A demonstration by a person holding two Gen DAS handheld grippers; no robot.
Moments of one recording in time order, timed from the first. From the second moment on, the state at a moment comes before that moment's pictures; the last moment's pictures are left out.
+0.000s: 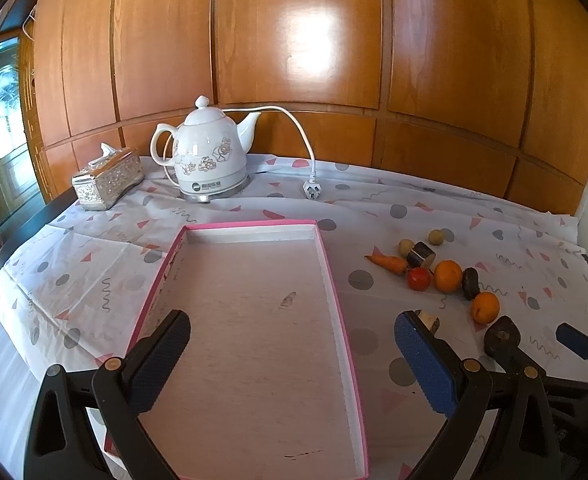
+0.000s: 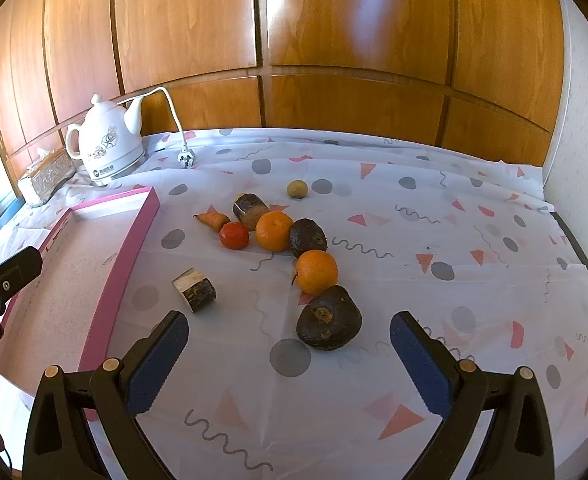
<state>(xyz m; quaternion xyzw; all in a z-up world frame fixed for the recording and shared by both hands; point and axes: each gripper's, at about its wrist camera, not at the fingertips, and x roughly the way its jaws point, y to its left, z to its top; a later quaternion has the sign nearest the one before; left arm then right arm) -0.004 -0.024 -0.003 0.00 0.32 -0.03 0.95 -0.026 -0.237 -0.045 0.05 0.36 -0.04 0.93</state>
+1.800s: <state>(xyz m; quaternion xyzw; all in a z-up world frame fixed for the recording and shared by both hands) 0.063 -0.126 -0.062 0.05 0.45 -0.21 0.87 0.013 -0.280 -0.100 0.07 0.43 0.02 0.90</state>
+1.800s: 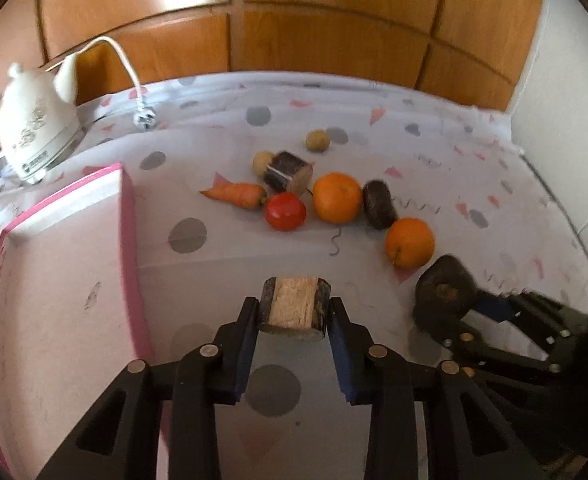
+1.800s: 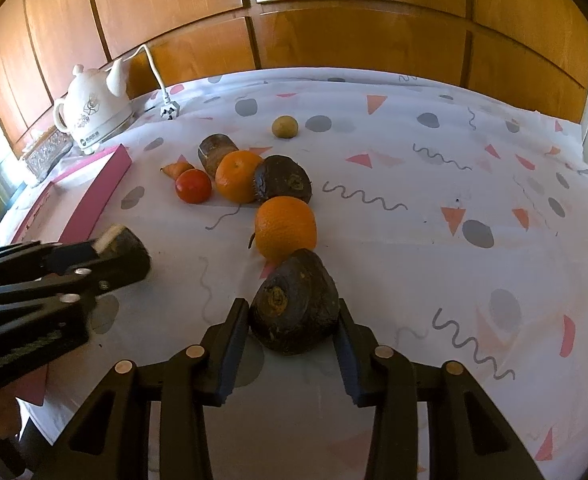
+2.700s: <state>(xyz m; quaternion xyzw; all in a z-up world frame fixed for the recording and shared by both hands) 0.053 0.052 -0.043 -0.07 0.42 0.02 0.90 0.001 -0.231 -0.093 0.01 0.43 0.05 0.90</state>
